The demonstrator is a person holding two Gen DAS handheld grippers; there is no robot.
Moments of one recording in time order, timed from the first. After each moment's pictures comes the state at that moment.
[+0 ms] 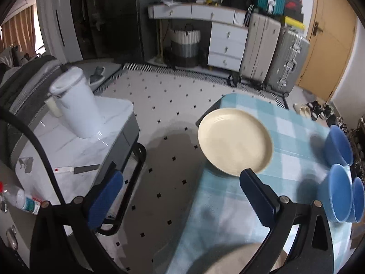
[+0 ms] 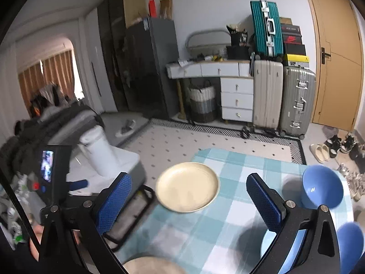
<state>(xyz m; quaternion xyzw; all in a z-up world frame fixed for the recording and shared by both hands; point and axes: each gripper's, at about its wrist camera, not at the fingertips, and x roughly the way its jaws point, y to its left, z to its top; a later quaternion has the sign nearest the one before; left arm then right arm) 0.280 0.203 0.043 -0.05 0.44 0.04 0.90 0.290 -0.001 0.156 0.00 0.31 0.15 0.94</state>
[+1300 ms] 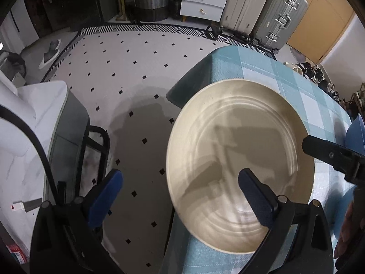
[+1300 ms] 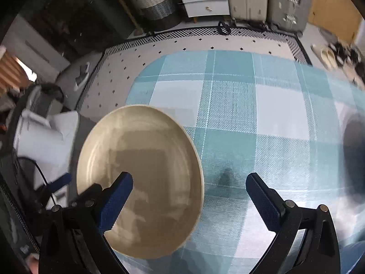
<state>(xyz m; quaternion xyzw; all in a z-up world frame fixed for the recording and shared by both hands) 0.450 0.180 -0.080 -0.04 0.56 -0.06 0.83 0.529 -0.017 -0.075 0.10 0.58 0.06 0.80</state>
